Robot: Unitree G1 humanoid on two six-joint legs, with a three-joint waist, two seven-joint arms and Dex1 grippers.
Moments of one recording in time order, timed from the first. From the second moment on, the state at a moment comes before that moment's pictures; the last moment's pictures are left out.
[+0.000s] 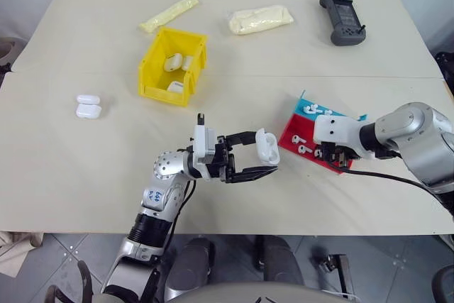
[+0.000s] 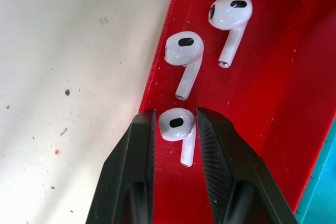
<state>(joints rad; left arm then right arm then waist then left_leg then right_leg) -0.34 0.13 -0.18 0.04 -0.47 -0.06 -1.11 -0.60 -1.09 0.42 -0.19 -0.02 0.62 1.22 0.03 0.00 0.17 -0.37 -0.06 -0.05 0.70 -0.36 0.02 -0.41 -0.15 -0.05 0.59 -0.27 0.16</state>
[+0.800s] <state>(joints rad) -0.34 0.14 -0.18 0.01 -0.47 -0.03 -1.11 -0.58 -1.07 0.37 -0.12 -0.06 0.50 1.27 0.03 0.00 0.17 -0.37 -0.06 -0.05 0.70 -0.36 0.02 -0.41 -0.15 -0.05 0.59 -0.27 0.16</state>
